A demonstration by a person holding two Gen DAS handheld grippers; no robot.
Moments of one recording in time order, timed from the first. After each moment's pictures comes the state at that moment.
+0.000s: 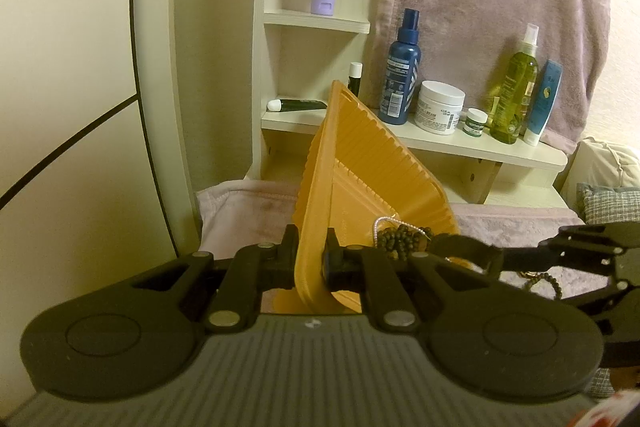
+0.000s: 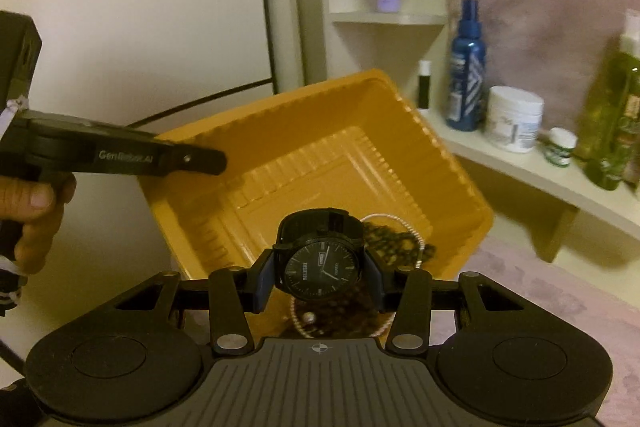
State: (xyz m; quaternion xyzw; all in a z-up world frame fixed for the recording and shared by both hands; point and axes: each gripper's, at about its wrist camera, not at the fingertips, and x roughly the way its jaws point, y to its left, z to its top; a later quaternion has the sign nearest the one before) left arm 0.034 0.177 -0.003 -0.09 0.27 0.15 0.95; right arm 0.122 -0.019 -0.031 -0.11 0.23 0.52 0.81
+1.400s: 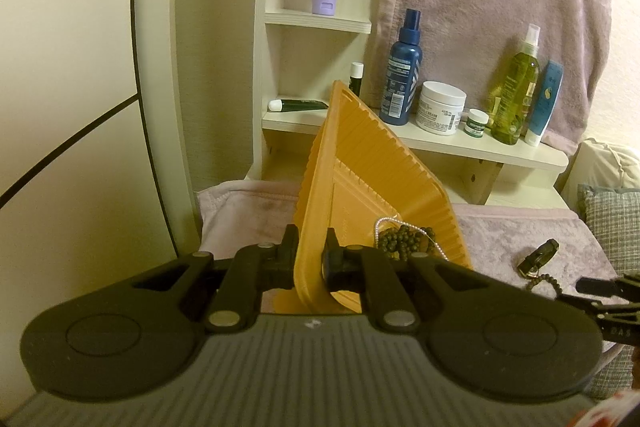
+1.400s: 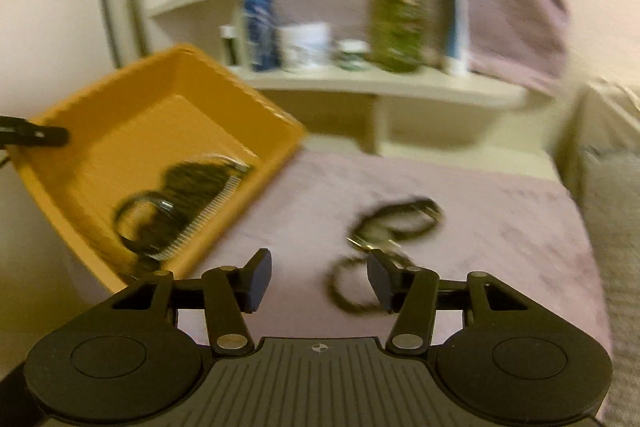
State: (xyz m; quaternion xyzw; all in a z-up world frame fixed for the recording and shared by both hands) left arm 0.037 0.179 -0.004 -0.09 0.26 0.15 0.95; right arm 0.147 -0.141 -0.071 -0.03 0.28 0.33 0.90
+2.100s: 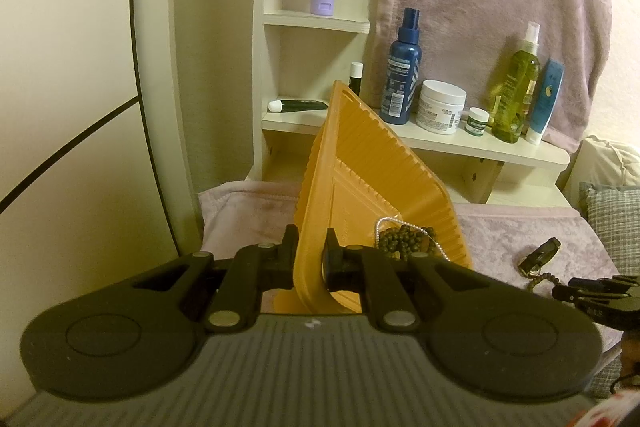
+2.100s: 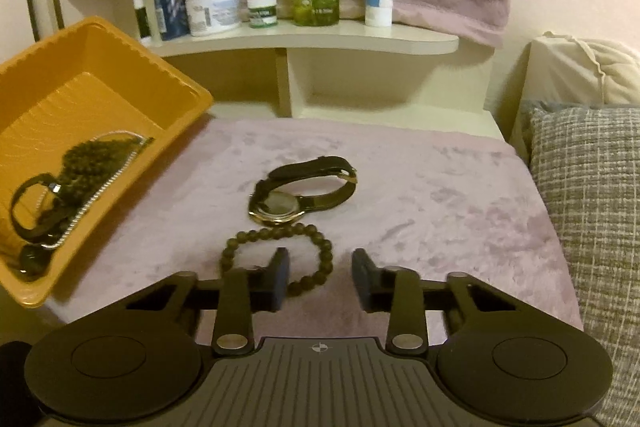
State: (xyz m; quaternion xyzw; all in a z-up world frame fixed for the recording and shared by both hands) left arm 0.037 0.178 -0.003 -0.09 0.27 0.15 0.95; right arm 0.187 -0.151 -0.099 -0.05 0.32 0.25 0.91
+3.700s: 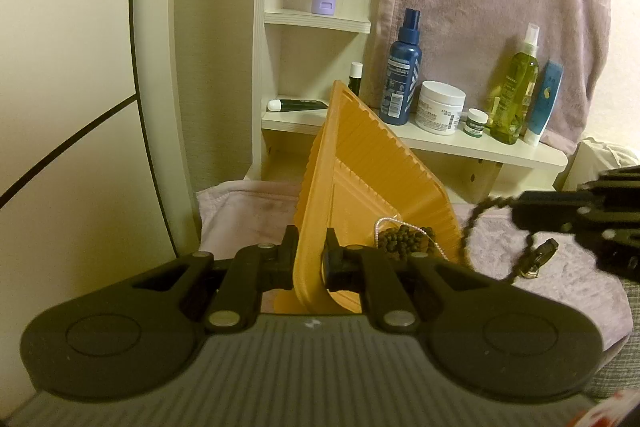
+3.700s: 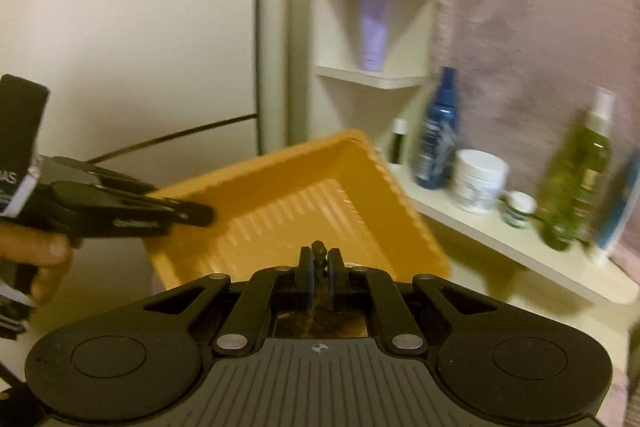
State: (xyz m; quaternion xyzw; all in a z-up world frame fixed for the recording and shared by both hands) left arm 0.036 0.178 -0.005 -0.09 0.26 0.15 0.95; right arm 0.122 -0.034 0.023 -0.13 0.18 0.51 0.83
